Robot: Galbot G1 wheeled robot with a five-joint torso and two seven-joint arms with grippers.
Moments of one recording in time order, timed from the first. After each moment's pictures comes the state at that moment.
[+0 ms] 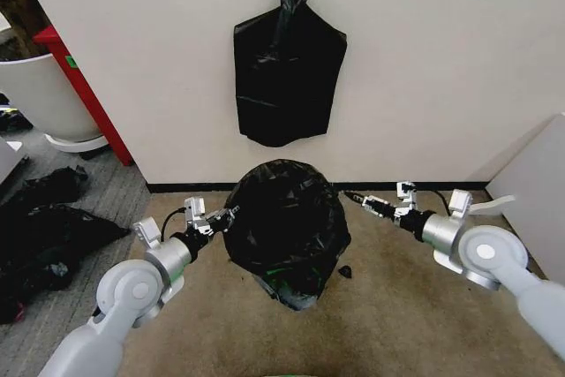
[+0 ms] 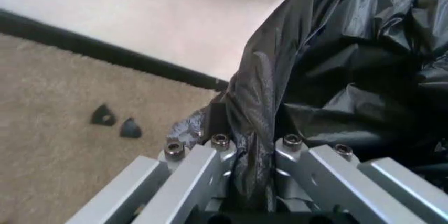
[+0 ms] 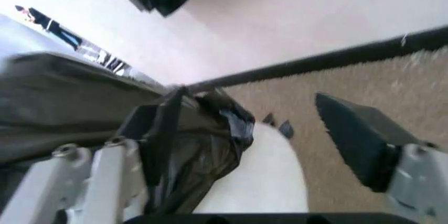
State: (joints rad) left arm 1.22 -1.01 -0.43 -2.04 -1.24 0.46 -0.08; right arm -1.08 0.66 0.36 1.92 1.54 -0.43 -0.05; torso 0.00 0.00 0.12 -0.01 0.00
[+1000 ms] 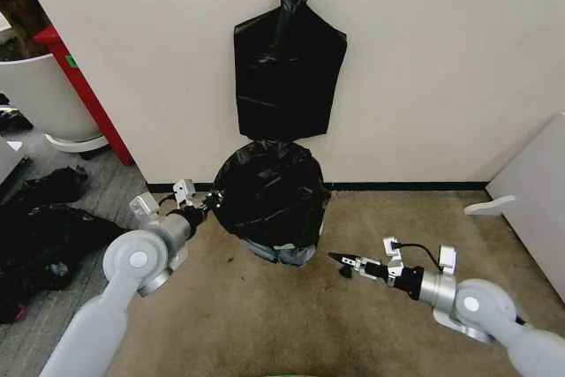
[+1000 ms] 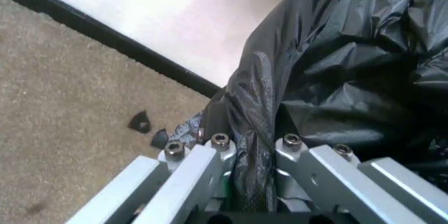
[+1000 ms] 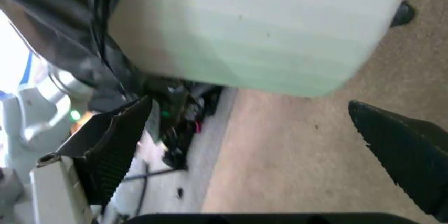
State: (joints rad) left arm 1.07 -1.06 -0.42 -2.05 -1.46 0.47 -0.49; right arm -1.26 0.71 0.23 1.82 1.50 -0.41 -0.50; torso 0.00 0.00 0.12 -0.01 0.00
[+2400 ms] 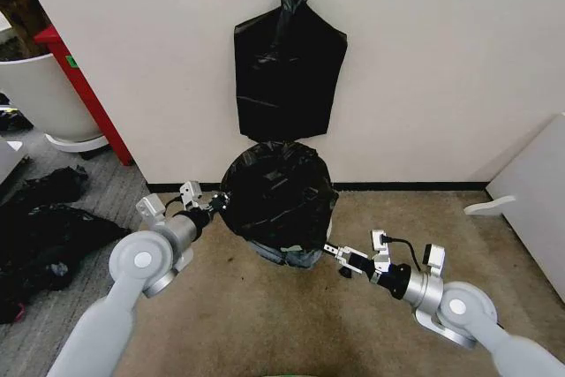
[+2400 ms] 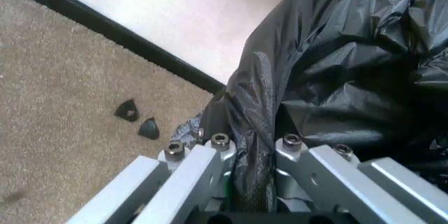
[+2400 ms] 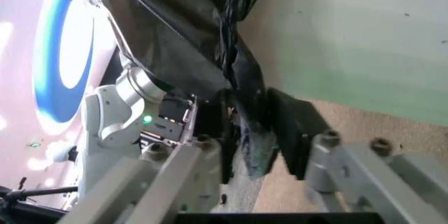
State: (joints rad) left arm 1.07 -1.09 -0.41 -2.05 -1.46 0.49 -0.50; right arm -1.27 0.75 0.22 1.91 1.52 -0.41 -0.55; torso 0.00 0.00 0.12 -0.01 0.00
